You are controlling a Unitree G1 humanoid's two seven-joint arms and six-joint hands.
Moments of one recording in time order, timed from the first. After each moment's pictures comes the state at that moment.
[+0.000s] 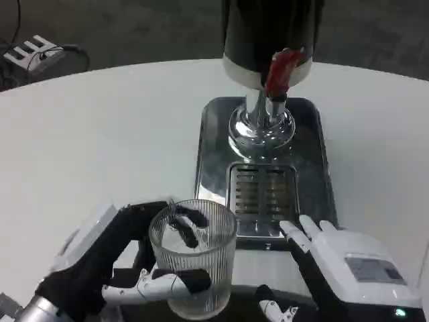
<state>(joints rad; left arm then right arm) -0.12 0.46 0.03 0.10 0.16 -0.62 -0.22 0.15 0.03 0.34 -0.81 -1.53 0.23 0.66</state>
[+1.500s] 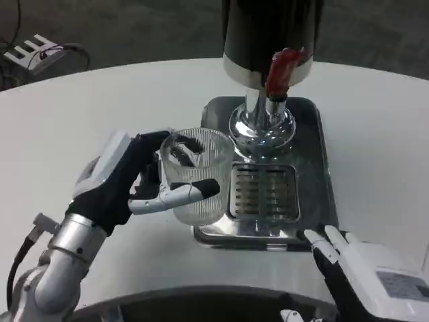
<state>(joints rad) -0.61 0.41 -0.02 0.61 0.39 -0.61 0.02 0.26 0.04 0.30 -0.91 -1.48 0.22 0.66</state>
